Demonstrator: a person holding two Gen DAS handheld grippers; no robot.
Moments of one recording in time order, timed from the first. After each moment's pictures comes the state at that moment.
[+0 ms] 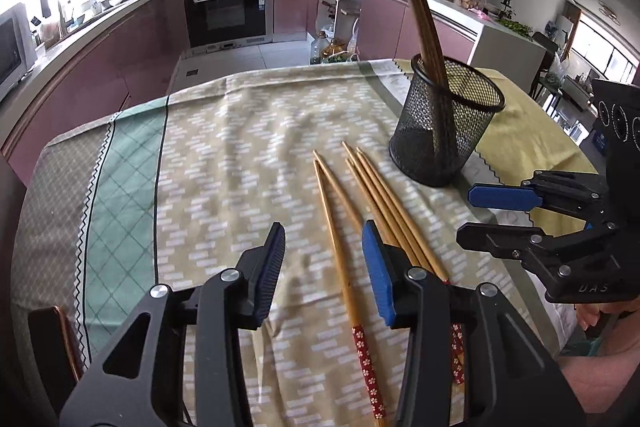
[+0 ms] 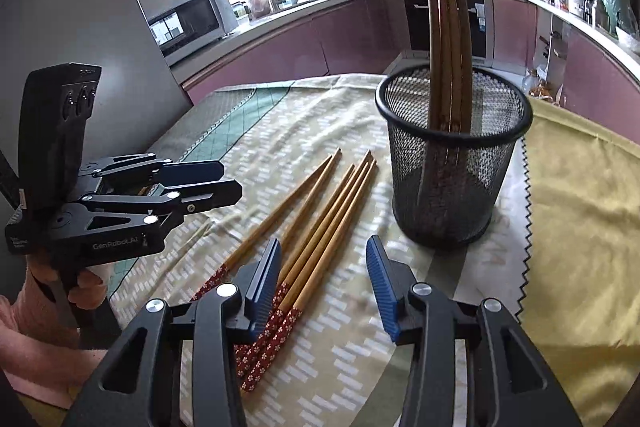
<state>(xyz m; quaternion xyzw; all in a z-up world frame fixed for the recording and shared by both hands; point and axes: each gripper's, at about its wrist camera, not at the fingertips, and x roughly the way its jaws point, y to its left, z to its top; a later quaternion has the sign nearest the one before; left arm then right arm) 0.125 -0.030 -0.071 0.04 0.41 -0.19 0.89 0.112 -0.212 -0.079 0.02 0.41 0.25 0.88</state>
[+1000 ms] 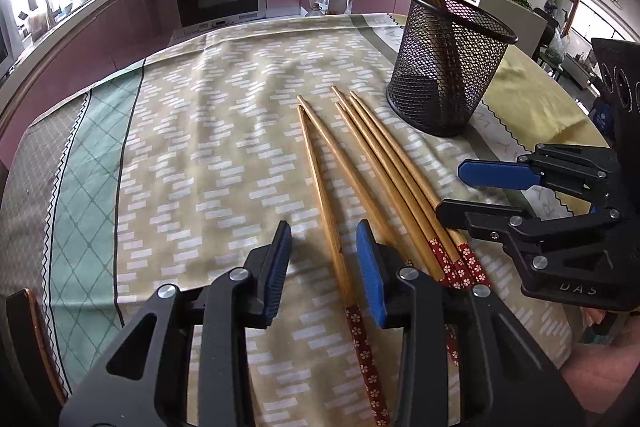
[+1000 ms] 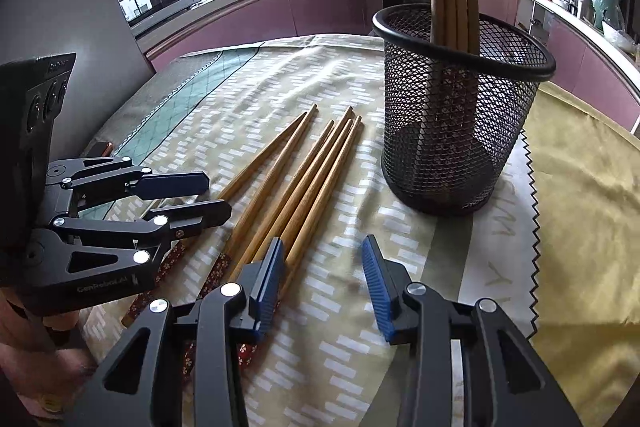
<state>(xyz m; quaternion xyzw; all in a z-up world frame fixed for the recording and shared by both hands) 0.125 -0.051 -0.112 0.07 0.45 -0.19 0.87 0.119 -0.185 -0.107 -0.02 0.44 0.19 0.88</state>
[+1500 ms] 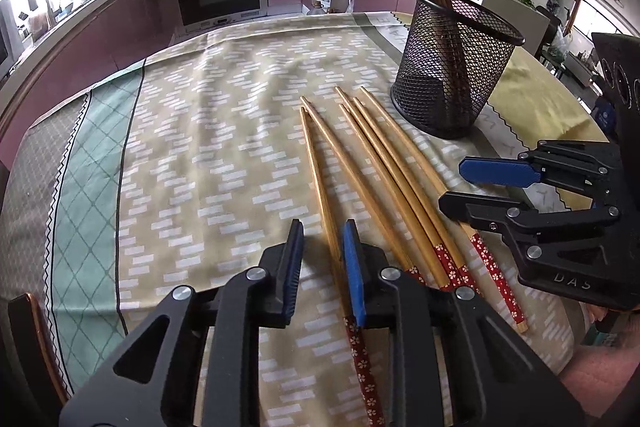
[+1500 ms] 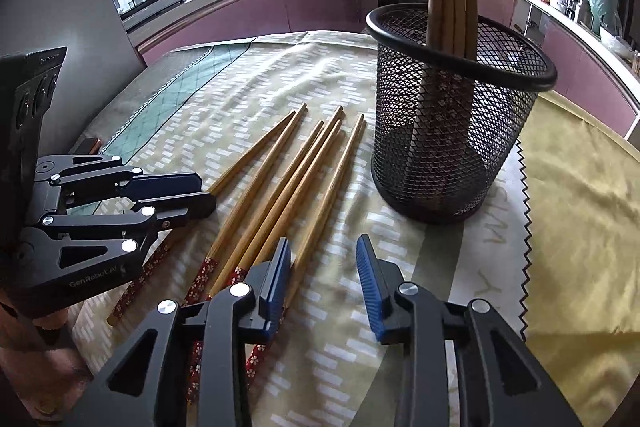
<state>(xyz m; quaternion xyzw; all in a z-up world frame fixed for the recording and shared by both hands) 0.132 -0.053 -0.112 0.07 0.45 -0.19 0.87 0.127 -0.183 -0.107 -0.04 0.45 0.18 0.87</state>
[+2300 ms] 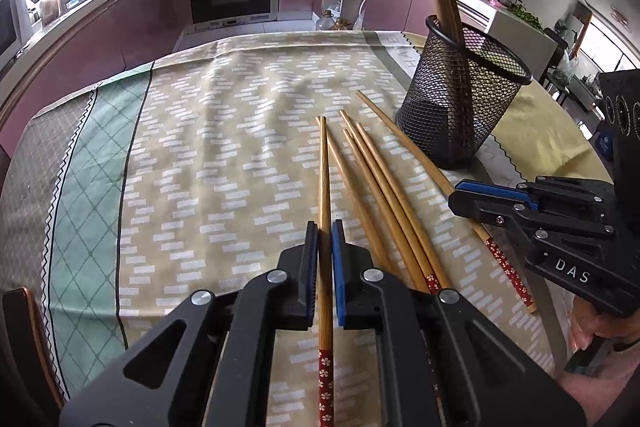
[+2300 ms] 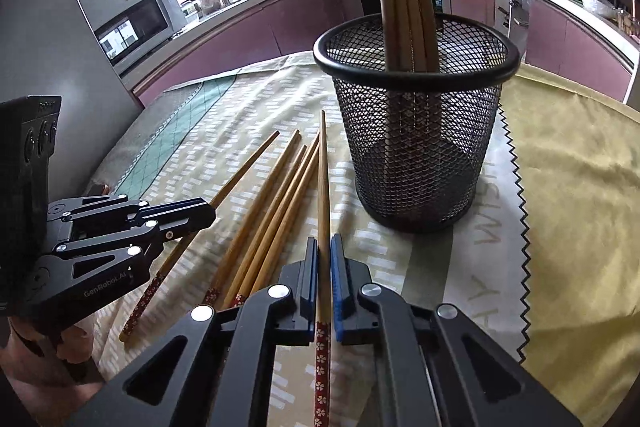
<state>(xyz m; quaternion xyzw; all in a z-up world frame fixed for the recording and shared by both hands) 0.137 -0.050 -0.100 0.03 0.44 -0.18 0.88 0.129 -0.213 -0.101 0.05 0.43 0.18 0.88</state>
